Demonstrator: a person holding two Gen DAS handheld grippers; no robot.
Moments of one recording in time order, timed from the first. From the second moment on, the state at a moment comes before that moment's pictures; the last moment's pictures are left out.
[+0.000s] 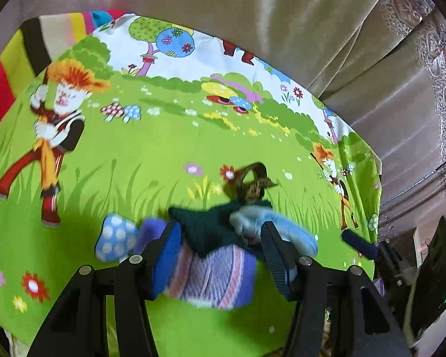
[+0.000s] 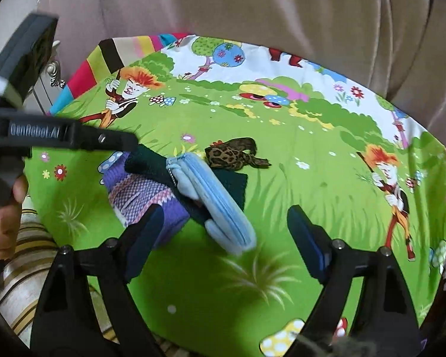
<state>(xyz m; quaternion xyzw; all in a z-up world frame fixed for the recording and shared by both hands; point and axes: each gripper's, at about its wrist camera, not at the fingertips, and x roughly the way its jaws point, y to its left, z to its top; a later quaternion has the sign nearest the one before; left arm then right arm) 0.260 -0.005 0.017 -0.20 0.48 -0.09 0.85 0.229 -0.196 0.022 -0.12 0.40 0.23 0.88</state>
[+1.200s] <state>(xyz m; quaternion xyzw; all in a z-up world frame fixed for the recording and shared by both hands) 0.362 -0.109 -0.042 -0.04 0.55 -0.11 0.83 0.196 -0.347 0.013 -0.03 0.44 0.07 0.90</state>
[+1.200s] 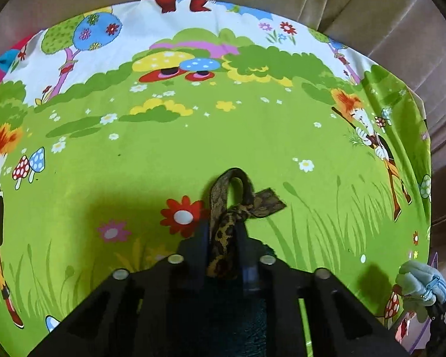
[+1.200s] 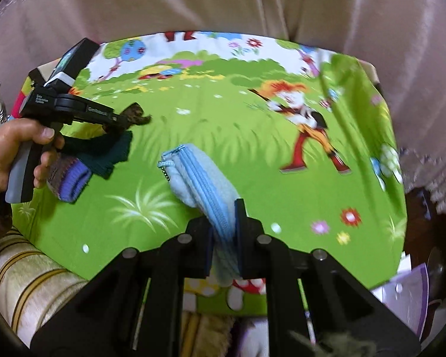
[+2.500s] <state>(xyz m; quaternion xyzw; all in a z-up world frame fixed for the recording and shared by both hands) 0.108 -0.228 0.031 -0.10 0.50 -0.29 0.81 0.045 -0.450 0.048 0.03 0.41 -0.02 0.91</state>
